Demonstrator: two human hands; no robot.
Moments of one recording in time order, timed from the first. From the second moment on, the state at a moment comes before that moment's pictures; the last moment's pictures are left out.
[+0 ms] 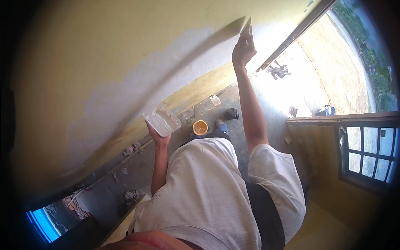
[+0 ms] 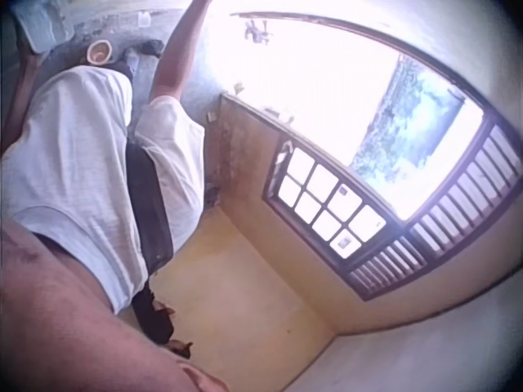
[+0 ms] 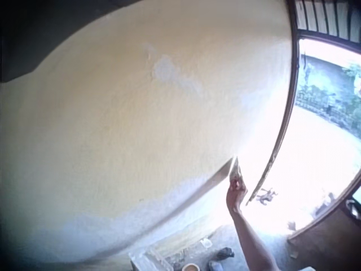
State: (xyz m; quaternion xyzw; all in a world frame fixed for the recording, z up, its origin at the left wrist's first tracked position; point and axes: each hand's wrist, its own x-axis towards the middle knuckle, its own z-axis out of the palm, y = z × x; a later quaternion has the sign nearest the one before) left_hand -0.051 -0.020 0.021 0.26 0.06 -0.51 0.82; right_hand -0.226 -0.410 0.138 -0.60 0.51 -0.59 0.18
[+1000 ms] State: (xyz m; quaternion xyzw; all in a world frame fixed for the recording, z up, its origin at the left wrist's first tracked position) left_hand -0.105 -0.095 0.009 0.31 0.05 -0.45 0.84; right_hand -0.135 -0.281 0.158 -0.68 0.33 -0.59 0.29
